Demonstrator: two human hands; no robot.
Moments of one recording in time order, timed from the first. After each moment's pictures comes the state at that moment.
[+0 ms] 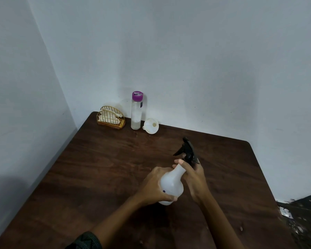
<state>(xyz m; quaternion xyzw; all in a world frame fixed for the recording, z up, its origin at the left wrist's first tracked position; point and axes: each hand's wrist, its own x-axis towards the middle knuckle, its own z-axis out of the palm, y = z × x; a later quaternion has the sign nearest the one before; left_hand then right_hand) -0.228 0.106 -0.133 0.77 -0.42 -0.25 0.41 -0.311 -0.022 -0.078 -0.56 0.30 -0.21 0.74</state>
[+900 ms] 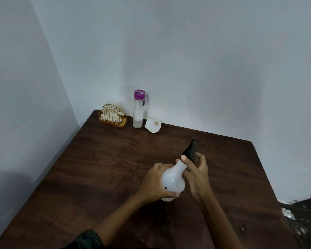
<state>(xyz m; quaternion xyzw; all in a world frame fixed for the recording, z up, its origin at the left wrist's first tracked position) -0.231 0.107 -0.129 0.78 -0.40 -0.21 0.42 -0.310 -0.021 -0.072 -0.54 0.32 -0.25 0.74</state>
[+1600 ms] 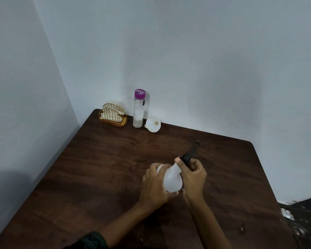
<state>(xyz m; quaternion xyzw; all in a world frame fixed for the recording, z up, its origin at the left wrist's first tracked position) -0.255 0.104 -0.130 0.86 -0.34 -0.09 0.37 -0.303 0.005 -0.077 -0.59 0.41 -0.31 0.63</state>
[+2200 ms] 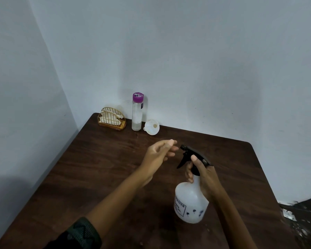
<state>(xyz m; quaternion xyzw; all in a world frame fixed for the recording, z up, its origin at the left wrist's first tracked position) -0.212 0.087 -0.031 0.64 -0.20 -0.31 0.68 -0.330 -0.044 -0.054 -0.63 0.18 -0.15 0.74</state>
